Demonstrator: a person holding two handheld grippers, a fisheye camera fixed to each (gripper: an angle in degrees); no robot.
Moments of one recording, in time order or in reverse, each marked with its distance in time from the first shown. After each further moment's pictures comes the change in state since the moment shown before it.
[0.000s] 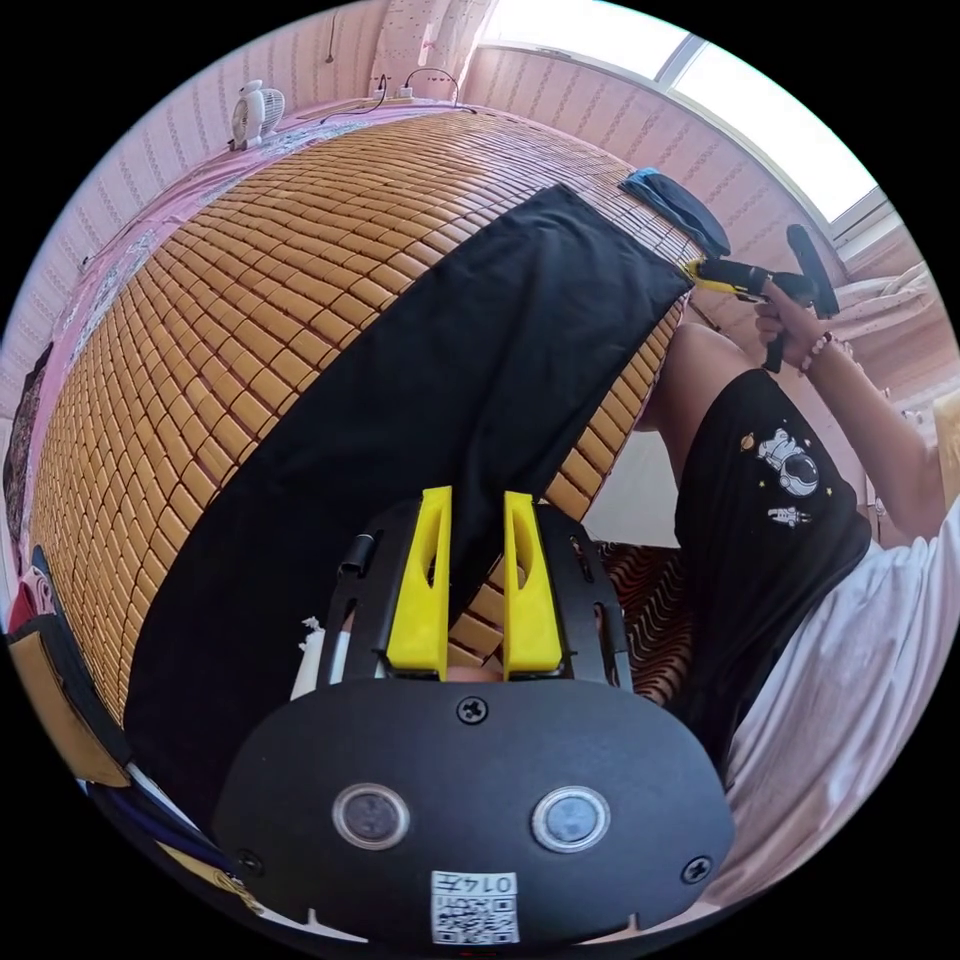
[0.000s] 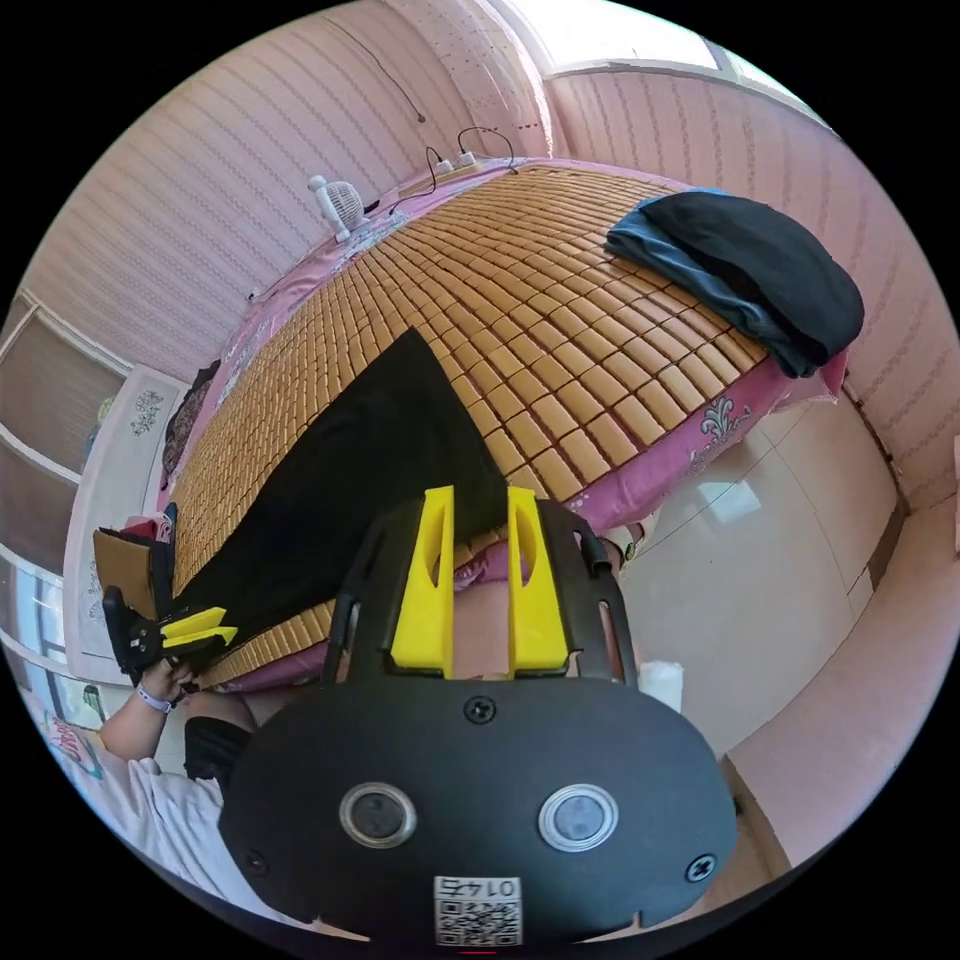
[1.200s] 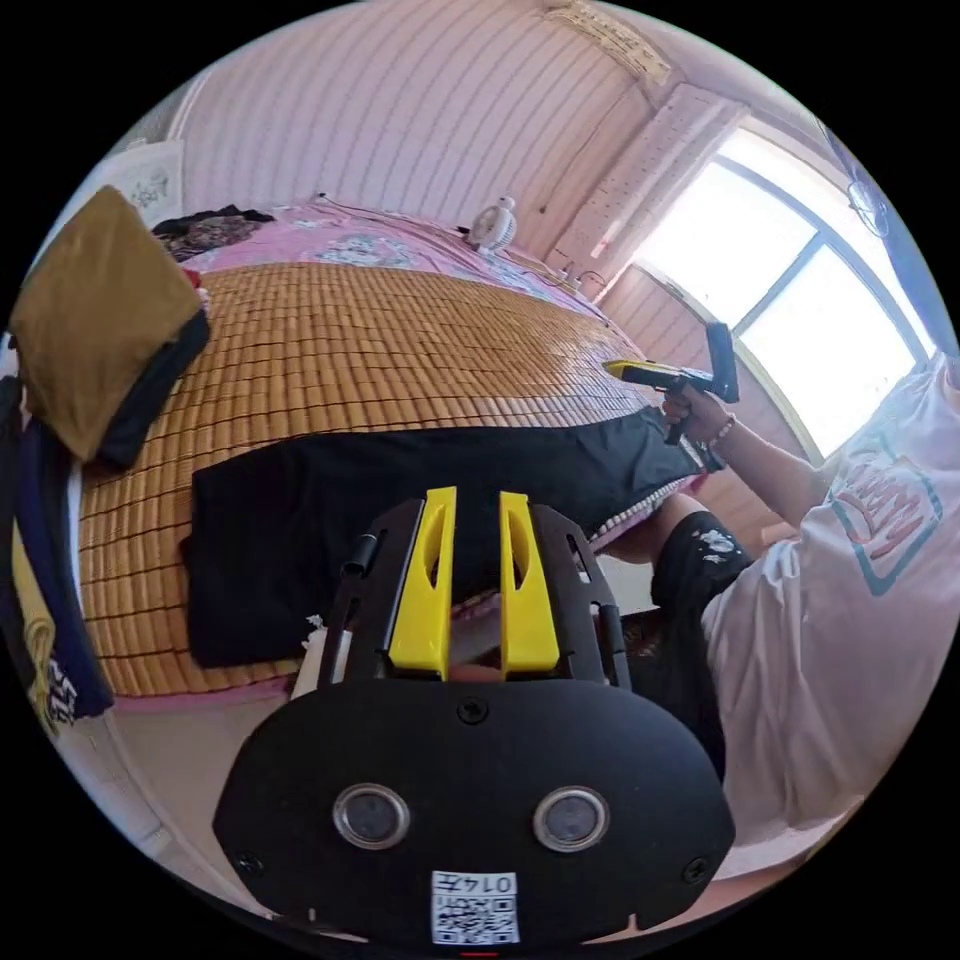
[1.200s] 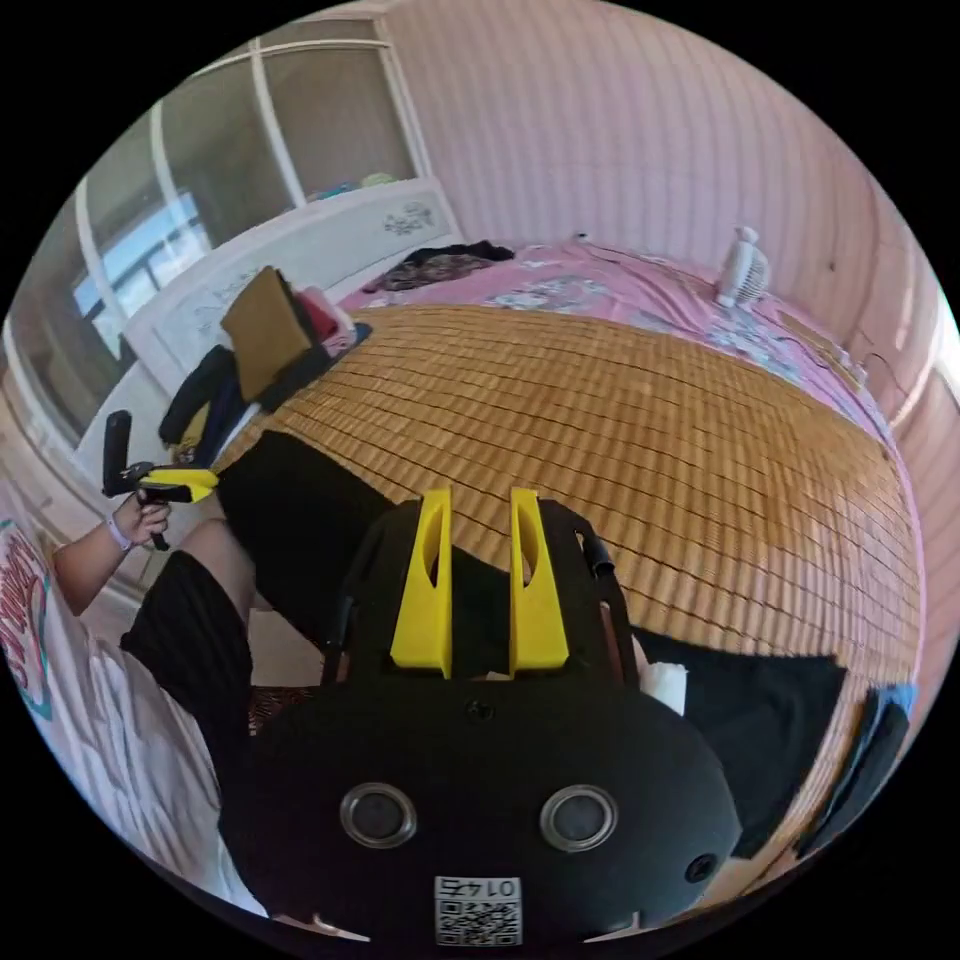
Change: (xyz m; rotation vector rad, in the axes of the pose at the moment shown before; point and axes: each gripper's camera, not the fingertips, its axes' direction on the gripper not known) left arm -0.179 0.420 -0.150 0.498 0.000 -0.500; right arm -0.422 0.014 0.259 -0.057 -0.430 -1.098
